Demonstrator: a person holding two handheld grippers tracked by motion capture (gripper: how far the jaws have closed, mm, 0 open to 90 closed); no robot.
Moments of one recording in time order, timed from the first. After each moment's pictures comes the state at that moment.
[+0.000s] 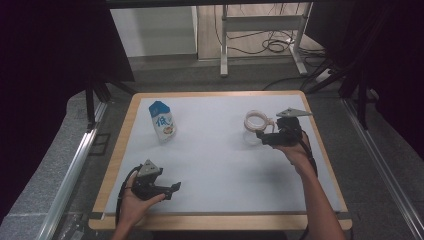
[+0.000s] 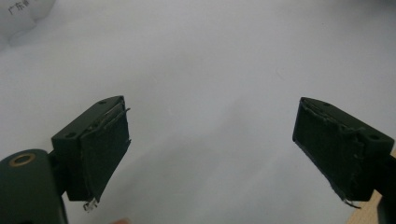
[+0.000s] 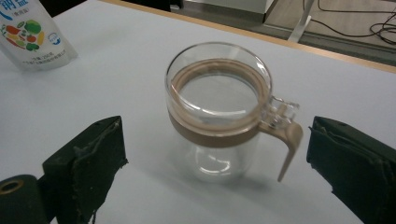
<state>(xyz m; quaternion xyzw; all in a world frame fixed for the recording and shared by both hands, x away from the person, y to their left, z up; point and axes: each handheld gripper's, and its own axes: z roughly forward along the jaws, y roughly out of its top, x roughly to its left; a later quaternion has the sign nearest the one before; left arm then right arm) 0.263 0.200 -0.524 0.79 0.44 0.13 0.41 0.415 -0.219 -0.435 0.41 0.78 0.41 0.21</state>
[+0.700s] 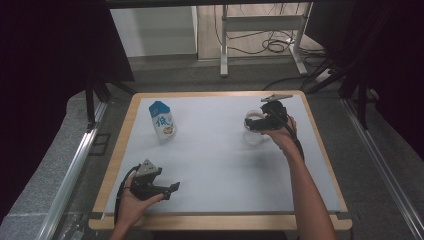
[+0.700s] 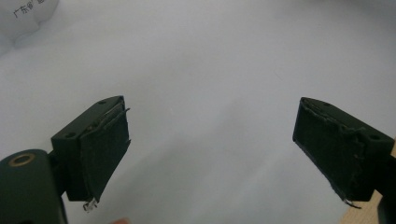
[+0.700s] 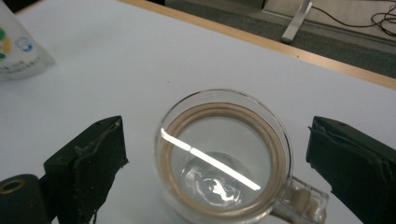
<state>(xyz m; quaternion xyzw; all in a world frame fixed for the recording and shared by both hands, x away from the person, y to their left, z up) 0.262 0.204 -0.520 0.79 0.43 0.13 0.41 0.466 -0.183 -0.431 0.42 0.80 0.37 0.21</state>
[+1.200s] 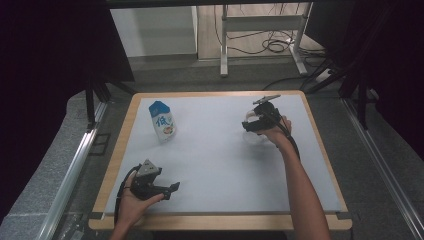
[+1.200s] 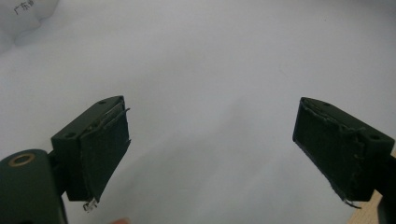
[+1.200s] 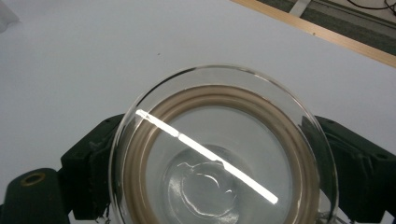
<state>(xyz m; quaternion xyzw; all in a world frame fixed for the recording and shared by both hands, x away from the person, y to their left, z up) 0.264 0.203 -0.523 0.80 0.43 0.13 0.40 0.487 -0.172 -0.456 0.41 0.83 0.32 0.20</state>
